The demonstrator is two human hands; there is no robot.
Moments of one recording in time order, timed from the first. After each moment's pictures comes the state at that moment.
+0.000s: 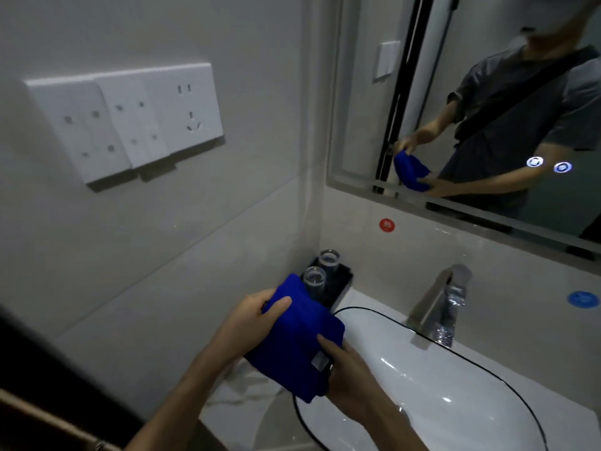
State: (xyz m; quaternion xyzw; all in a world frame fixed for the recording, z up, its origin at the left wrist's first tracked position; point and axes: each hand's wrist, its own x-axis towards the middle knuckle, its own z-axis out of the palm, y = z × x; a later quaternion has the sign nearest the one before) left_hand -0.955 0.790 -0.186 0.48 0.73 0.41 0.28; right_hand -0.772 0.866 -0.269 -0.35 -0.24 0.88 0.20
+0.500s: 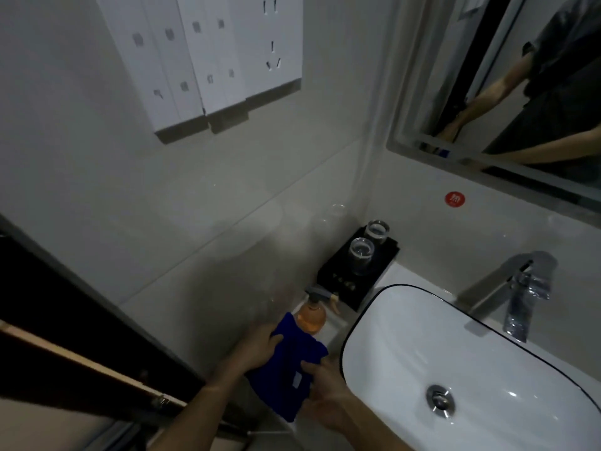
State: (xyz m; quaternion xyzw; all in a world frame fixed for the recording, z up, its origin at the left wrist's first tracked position) left_hand -1.022 0.729 -0.342 0.40 0.83 0.16 0.36; right_hand -0.863 0.787 -0.335 -0.54 -0.20 0.82 0.03
